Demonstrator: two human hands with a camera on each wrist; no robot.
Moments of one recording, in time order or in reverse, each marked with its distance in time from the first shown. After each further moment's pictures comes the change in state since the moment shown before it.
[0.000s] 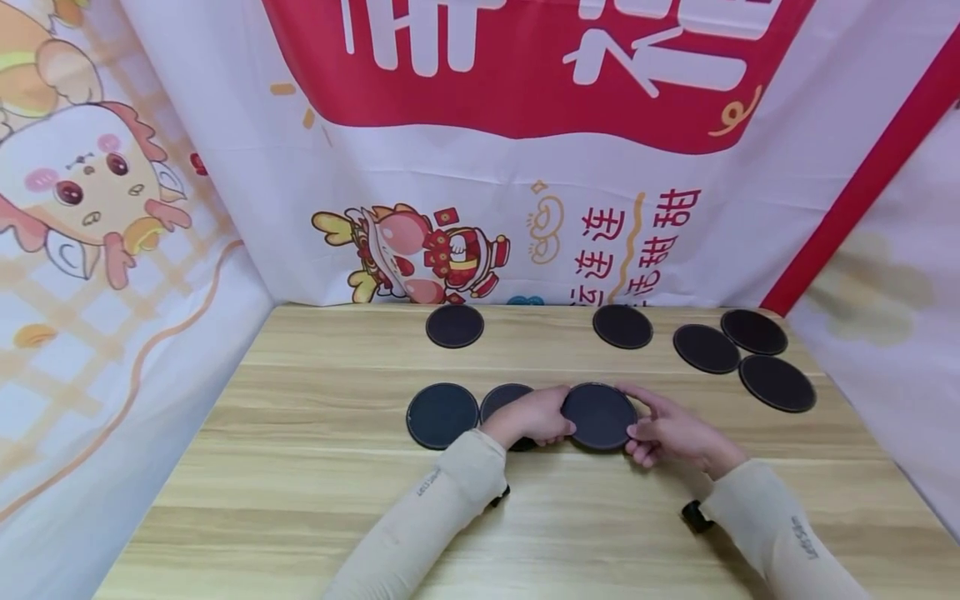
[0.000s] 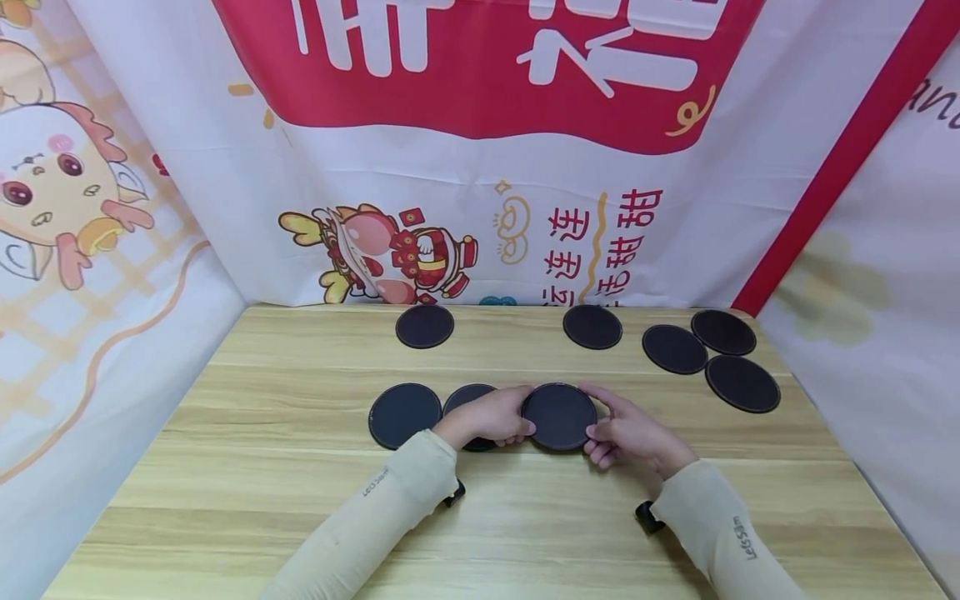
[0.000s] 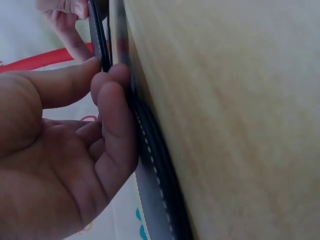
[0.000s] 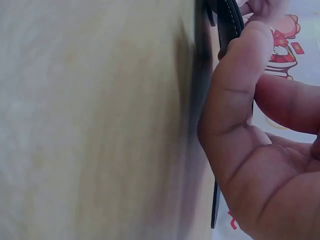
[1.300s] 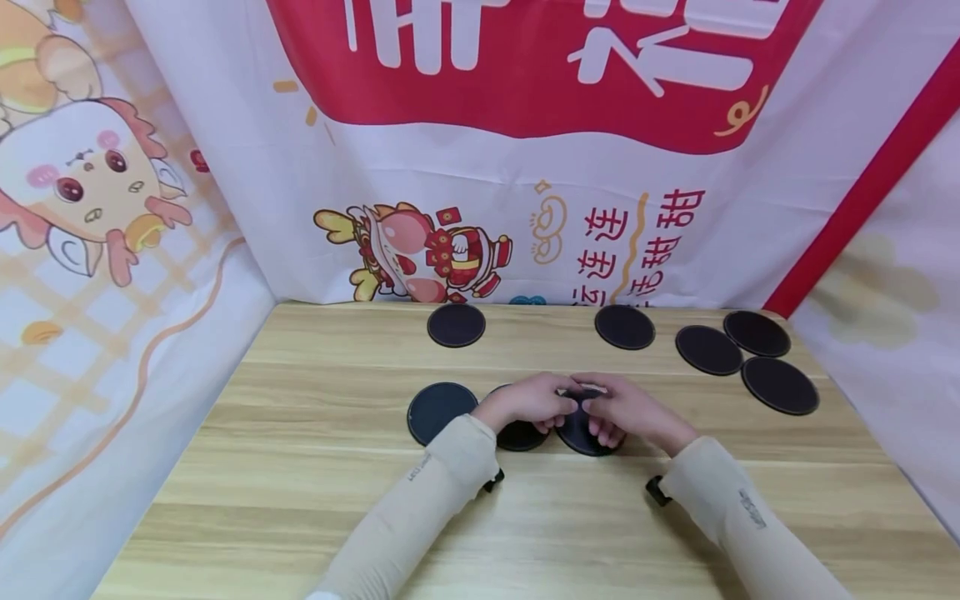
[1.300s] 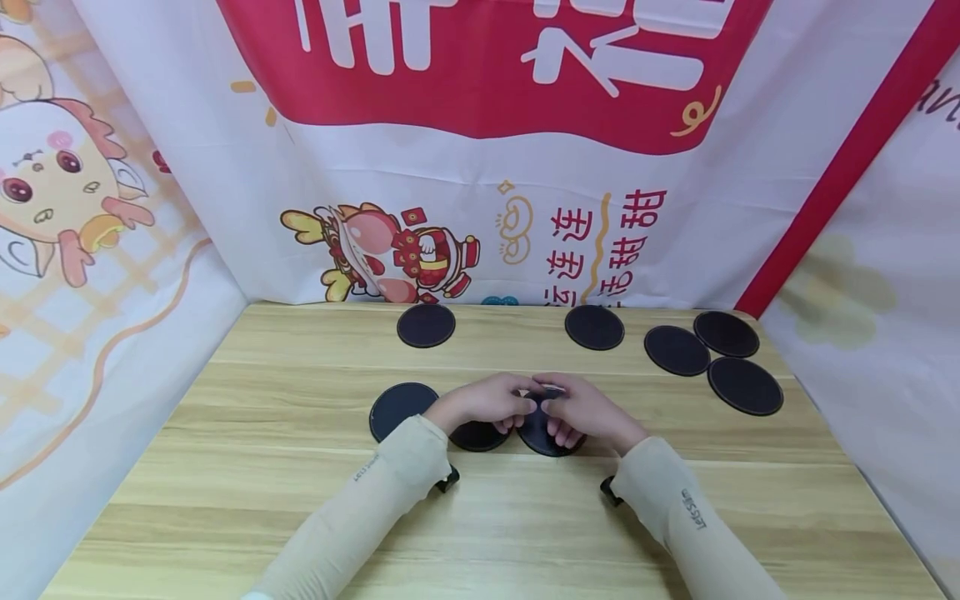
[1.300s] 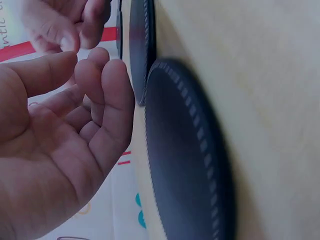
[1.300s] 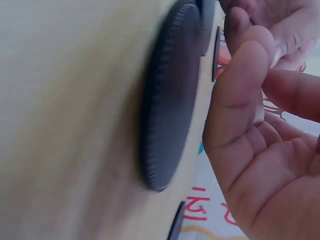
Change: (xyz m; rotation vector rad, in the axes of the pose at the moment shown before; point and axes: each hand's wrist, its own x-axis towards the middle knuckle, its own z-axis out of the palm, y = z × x) left_hand 0.002 -0.007 -0.027 -0.186 -0.082 0.118; right_hand 0.043 -0.033 0.041 -0.335 0.071 -0.082
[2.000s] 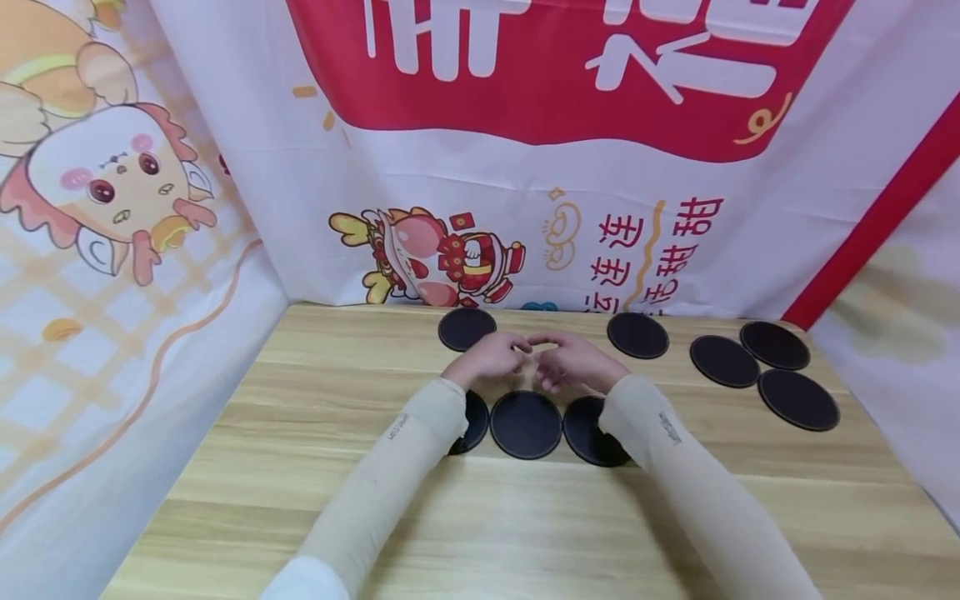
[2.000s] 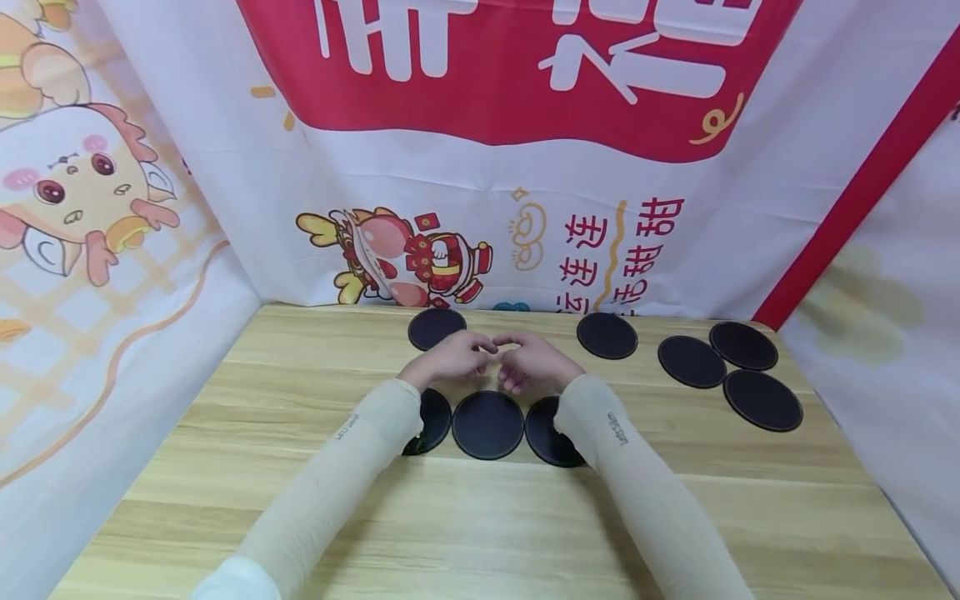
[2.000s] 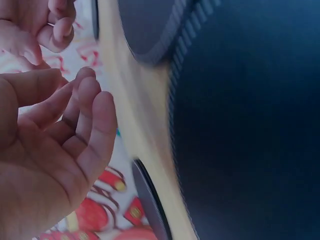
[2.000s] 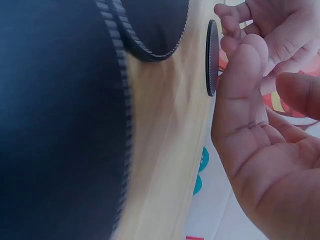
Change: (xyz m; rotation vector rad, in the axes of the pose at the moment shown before) left_hand 0.004 -0.035 -0.093 0.320 0.286 -0.013; right_hand 0.108 -0.052 0.015 0.144 -0.024 0.098
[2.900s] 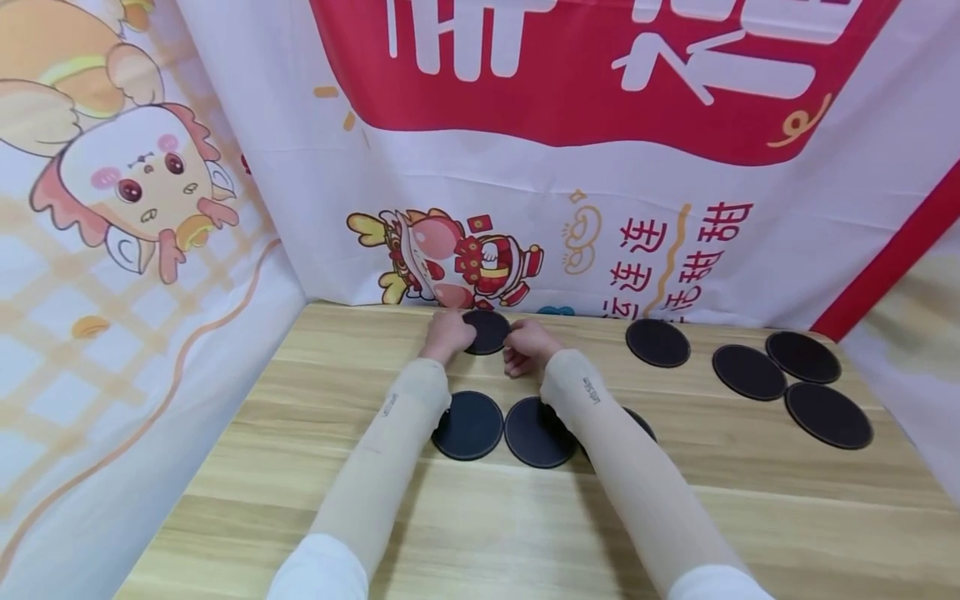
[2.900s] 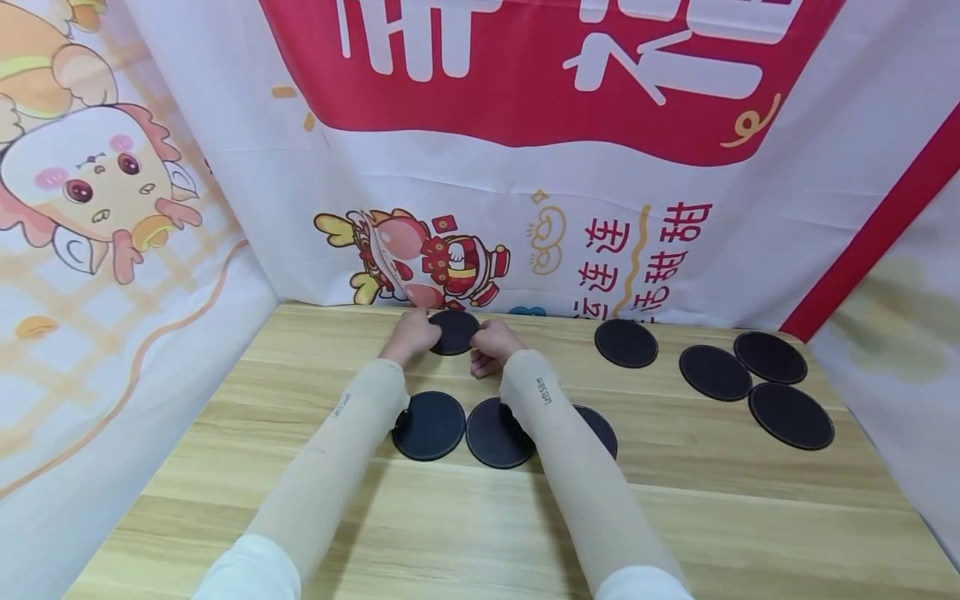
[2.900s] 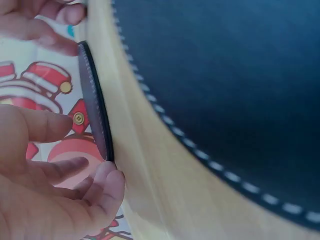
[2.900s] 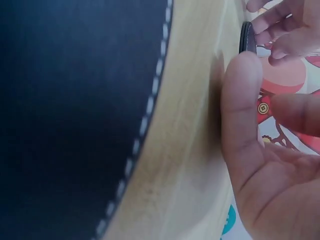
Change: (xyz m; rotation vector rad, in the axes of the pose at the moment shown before) left_hand -0.002 -0.072 -0.052 0.091 0.411 -0.398; right_hand 0.099 -0.027 0.050 0.053 0.077 0.148
